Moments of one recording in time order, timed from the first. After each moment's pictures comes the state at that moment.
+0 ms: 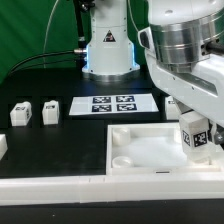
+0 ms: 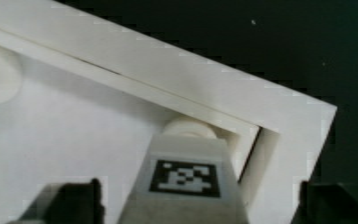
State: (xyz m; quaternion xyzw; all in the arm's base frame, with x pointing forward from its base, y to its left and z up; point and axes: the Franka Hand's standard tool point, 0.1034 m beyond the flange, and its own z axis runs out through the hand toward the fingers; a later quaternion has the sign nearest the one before) arm 0.615 0.120 0.075 -0.85 0.52 0.09 0.06
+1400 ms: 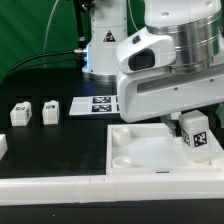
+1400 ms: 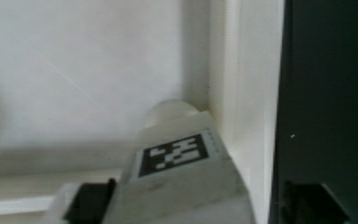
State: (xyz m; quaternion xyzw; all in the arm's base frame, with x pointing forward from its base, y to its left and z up) arm 0.617 0.110 0.075 -0.99 0.00 0.05 0.10
